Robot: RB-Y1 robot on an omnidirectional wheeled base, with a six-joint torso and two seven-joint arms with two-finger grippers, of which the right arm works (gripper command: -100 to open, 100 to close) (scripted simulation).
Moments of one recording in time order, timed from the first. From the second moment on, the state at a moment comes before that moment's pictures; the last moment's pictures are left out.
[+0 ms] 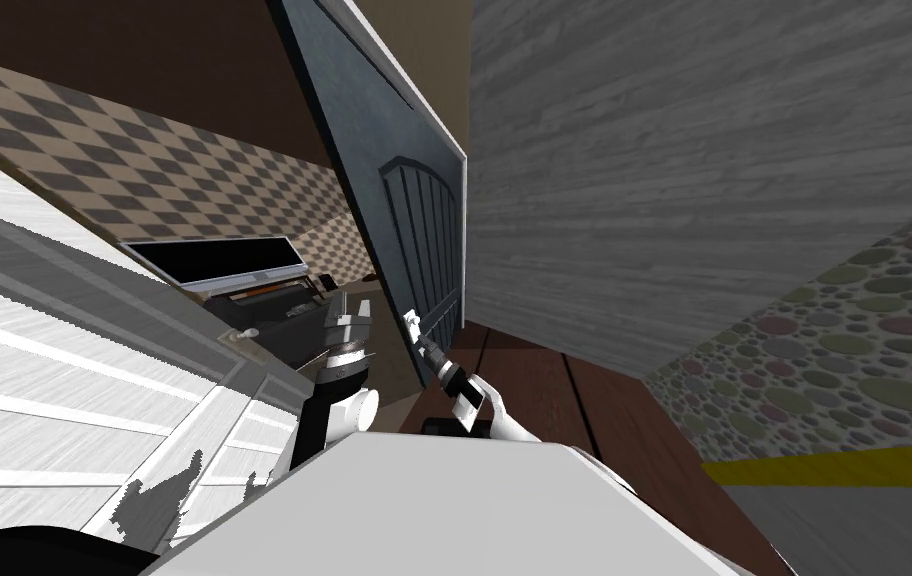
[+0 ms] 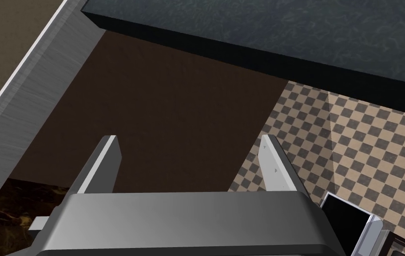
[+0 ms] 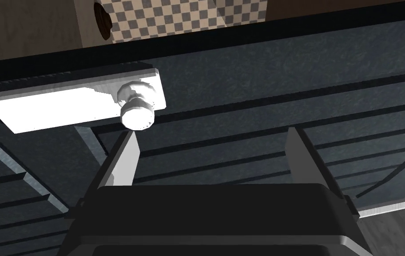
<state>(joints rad) -0.19 -0.13 0.88 -1.38 -0.09 -0.37 -0.17</state>
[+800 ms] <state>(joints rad) -0.29 -0.13 1.01 -1.24 -0.11 -0.36 -0.22</state>
